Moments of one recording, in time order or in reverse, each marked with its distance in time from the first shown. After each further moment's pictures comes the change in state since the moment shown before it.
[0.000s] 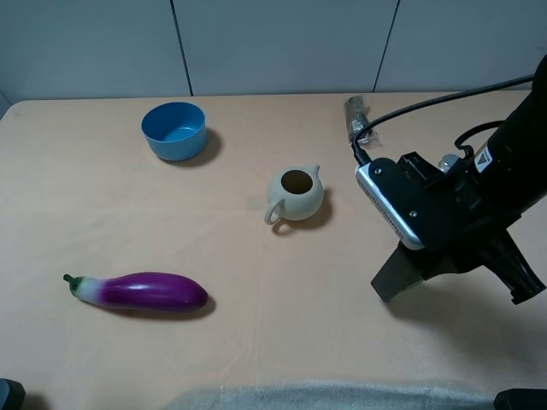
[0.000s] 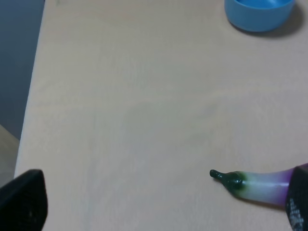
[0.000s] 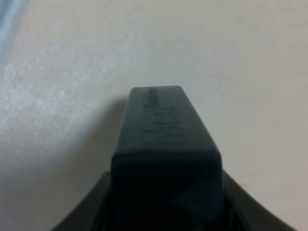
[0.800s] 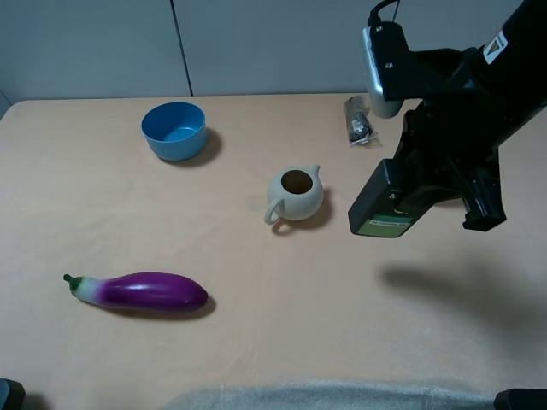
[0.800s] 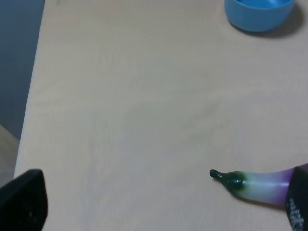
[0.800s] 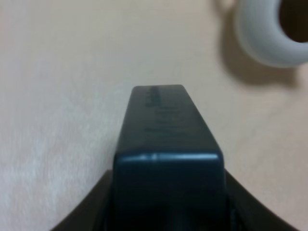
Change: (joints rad) left arm 0.000 0.000 0.000 0.000 0.000 0.000; right arm 0.000 0.003 -0.280 0.026 0.157 0.520
